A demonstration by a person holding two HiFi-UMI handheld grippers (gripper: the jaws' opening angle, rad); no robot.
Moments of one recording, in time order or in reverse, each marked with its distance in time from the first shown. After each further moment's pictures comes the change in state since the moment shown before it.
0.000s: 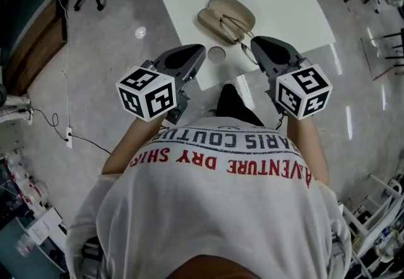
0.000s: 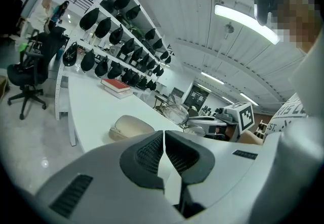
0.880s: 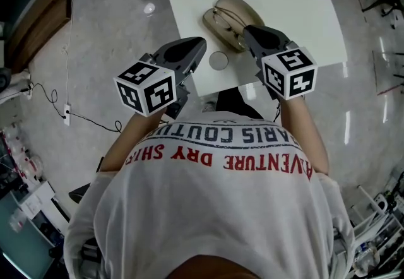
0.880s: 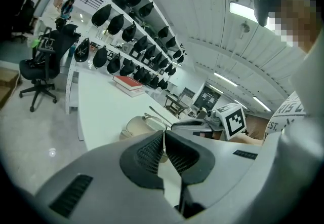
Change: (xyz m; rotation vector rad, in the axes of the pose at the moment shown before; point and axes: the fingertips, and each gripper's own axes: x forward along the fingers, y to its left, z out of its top) left arm 0.022 0.056 0.012 -0.087 0.011 0.108; right arm 0.105 -0.033 -0.018 -0.011 0.154 0.076
